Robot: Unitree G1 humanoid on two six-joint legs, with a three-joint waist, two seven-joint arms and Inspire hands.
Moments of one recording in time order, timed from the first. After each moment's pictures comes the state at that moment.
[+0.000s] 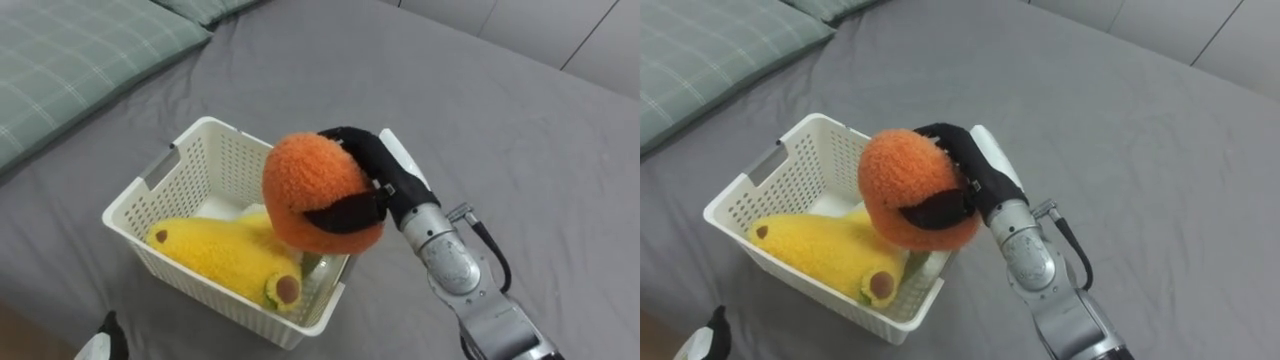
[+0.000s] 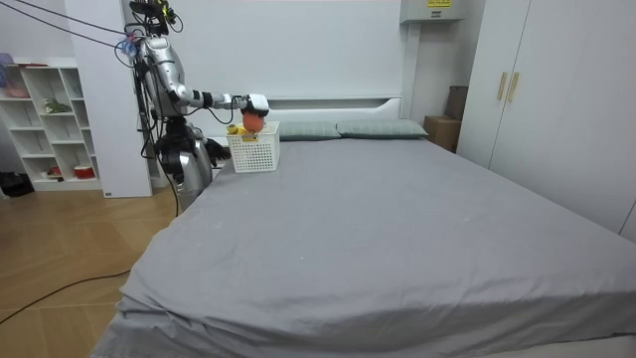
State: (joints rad) left arm 0.15 0.22 0.08 0.80 0.54 0.04 0.33; right arm -0.17 -0.27 0.41 0.15 -0.26 0.02 -0.05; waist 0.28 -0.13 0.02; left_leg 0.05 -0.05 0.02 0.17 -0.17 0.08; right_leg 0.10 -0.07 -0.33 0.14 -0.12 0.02
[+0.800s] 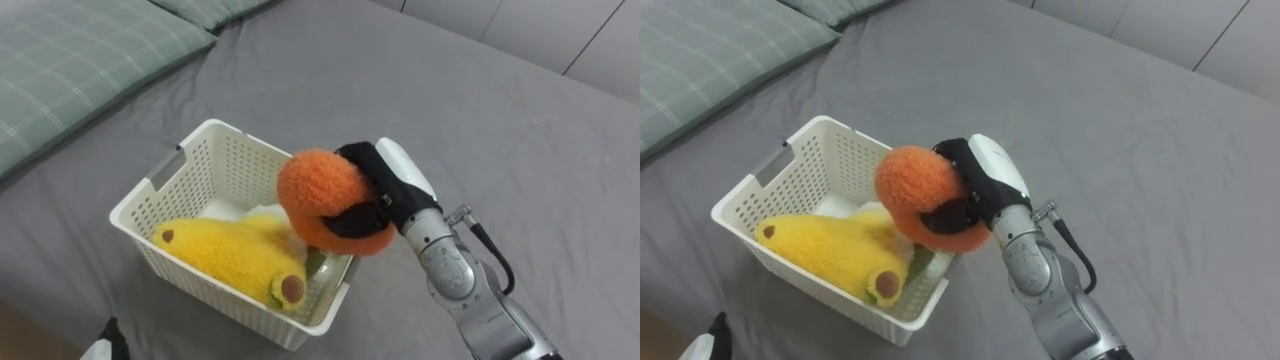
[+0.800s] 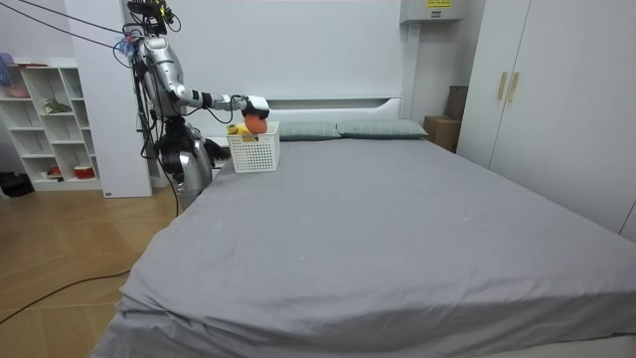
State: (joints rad) left arm 0.17 0.21 0.07 0.80 0.54 0.04 0.34; right arm -0.17 -0.27 0.41 0.17 -0.40 0.02 -0.05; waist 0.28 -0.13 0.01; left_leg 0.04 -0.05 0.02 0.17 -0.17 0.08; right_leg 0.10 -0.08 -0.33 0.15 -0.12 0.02
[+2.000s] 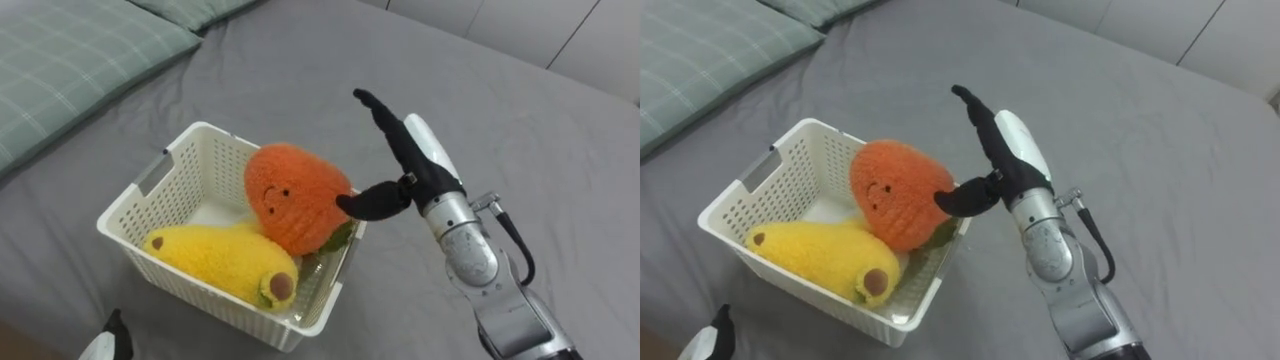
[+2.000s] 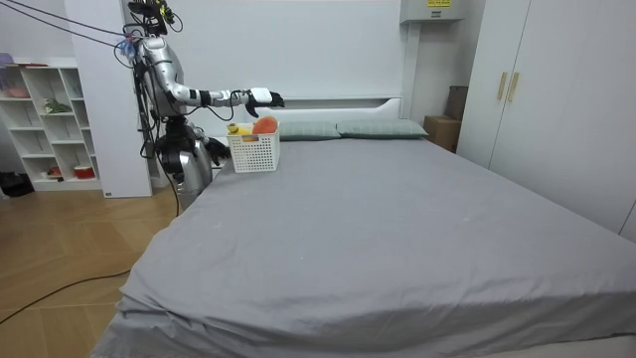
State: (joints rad) left arm 0.16 0.21 0.08 0.80 0.54 0.00 0.35; right arm -0.17 -0.27 0.28 0.14 -0.35 -0.03 -0.06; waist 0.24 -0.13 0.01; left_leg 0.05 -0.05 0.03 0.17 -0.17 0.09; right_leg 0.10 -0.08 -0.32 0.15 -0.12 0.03
